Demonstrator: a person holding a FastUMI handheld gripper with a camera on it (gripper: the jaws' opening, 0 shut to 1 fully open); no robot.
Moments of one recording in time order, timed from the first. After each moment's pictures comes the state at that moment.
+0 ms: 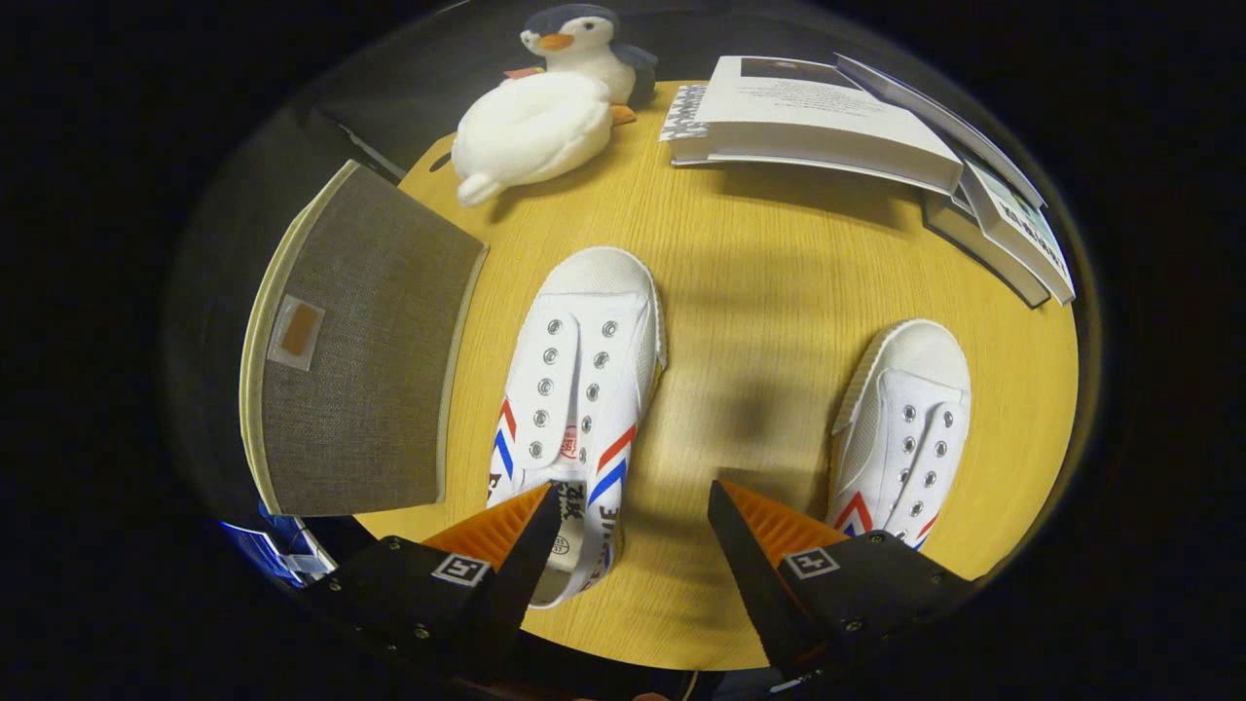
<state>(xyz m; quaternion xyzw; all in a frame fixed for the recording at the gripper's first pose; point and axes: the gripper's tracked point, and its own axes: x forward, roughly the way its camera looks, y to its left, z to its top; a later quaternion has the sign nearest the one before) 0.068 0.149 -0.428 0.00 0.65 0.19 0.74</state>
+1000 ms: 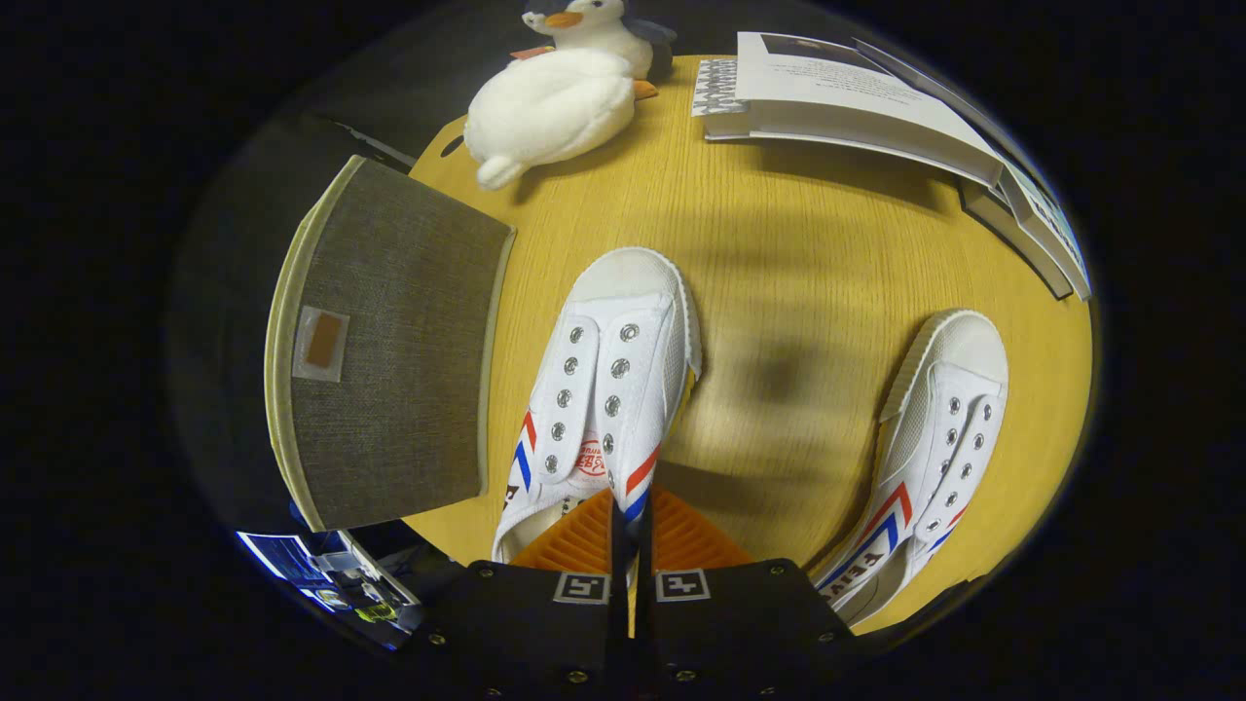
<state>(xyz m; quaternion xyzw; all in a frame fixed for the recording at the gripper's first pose) 0.053 0.172 -0.406 0.05 0.69 0.21 0.69</state>
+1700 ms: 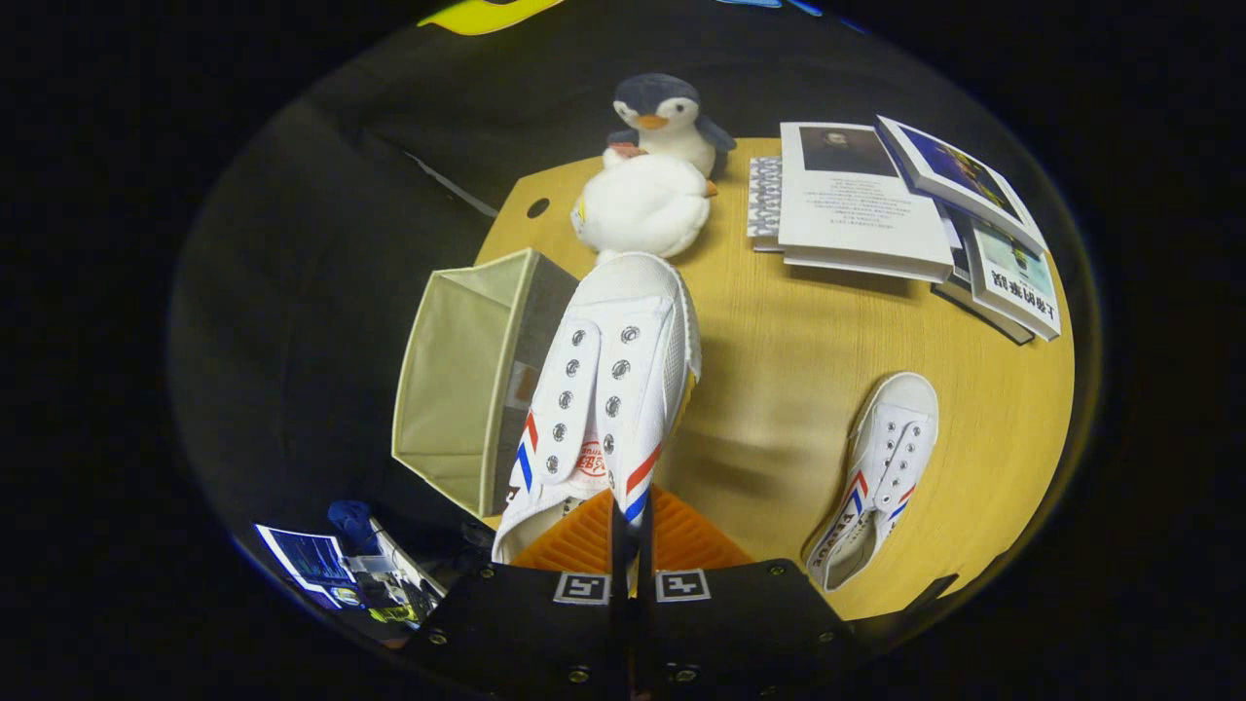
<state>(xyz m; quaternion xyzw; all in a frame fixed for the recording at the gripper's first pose) 0.071 0.201 -0.261 0.07 0.62 0.26 0.74</state>
